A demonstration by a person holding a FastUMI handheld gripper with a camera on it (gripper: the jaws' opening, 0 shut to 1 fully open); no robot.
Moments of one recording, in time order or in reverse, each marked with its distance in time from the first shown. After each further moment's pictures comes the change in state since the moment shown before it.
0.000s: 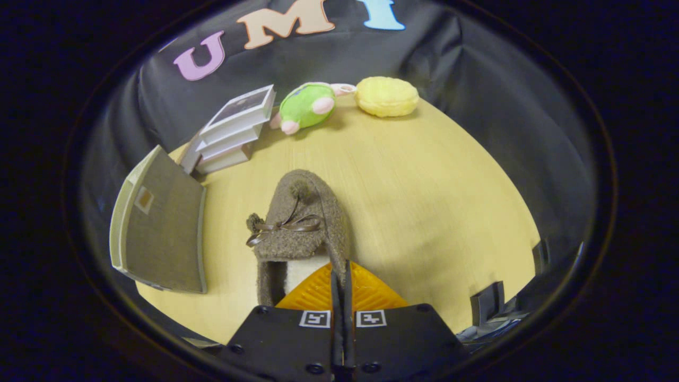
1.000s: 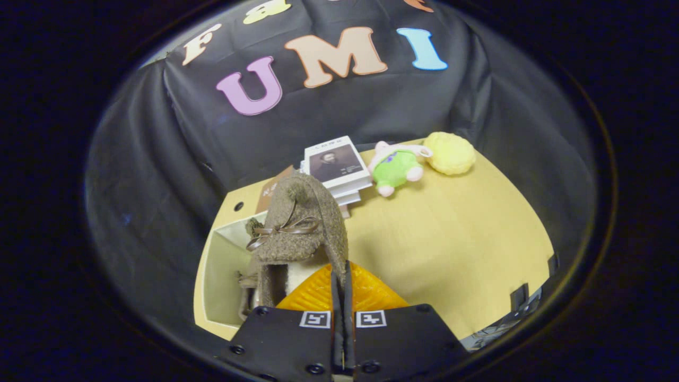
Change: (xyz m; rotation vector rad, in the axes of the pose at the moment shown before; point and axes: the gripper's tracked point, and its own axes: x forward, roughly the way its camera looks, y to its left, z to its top) arm -0.107 0.193 0.085 0.010 -0.171 0.188
